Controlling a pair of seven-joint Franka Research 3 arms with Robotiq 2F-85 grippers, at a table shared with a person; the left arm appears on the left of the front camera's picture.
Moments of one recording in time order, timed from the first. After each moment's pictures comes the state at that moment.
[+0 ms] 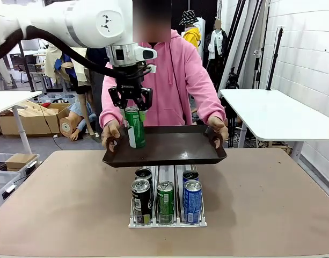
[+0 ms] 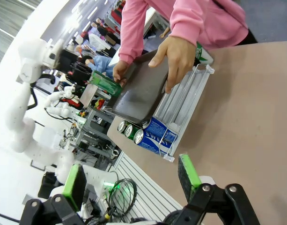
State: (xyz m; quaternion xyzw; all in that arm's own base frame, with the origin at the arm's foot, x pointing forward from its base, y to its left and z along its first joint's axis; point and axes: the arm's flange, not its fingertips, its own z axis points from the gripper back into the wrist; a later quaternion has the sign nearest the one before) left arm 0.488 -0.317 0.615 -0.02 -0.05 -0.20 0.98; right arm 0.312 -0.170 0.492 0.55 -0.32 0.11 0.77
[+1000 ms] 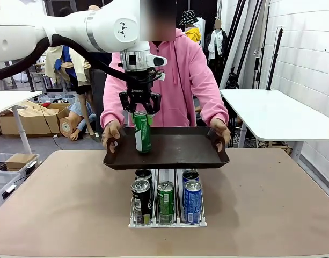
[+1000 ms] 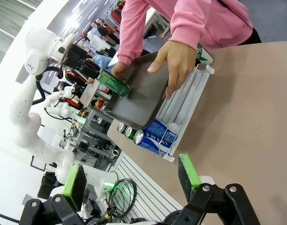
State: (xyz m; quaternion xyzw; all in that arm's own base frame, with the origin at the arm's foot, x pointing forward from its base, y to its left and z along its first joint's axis) left arm 0.516 -0.339 0.596 -0.01 -0.01 -0.22 0.98; right arm 0.312 -0.170 0.492 0.55 -0.32 0.11 0.77
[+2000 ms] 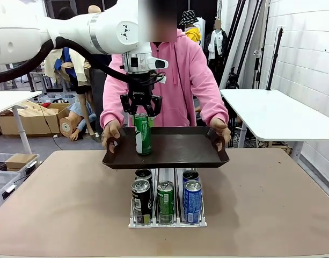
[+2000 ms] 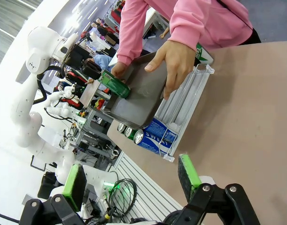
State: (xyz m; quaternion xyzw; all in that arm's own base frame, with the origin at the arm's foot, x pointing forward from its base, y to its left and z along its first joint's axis) left arm 0.518 -0.342 0.591 -0.01 0.00 -0.22 0.98; right arm 0.312 -0.170 0.492 0.55 -0.32 0.11 0.77
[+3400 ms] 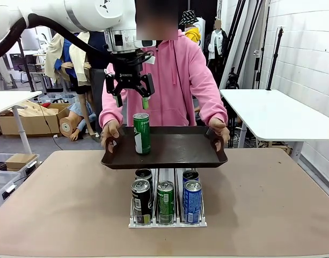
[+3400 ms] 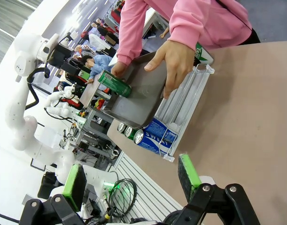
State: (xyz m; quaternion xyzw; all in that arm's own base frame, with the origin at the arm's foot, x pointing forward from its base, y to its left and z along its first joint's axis) left arm 0.492 -0.311 0.648 -0.02 -0.03 -0.20 0.98; right arm 0.312 -0.170 0.492 0.55 -0.32 0.11 0.77
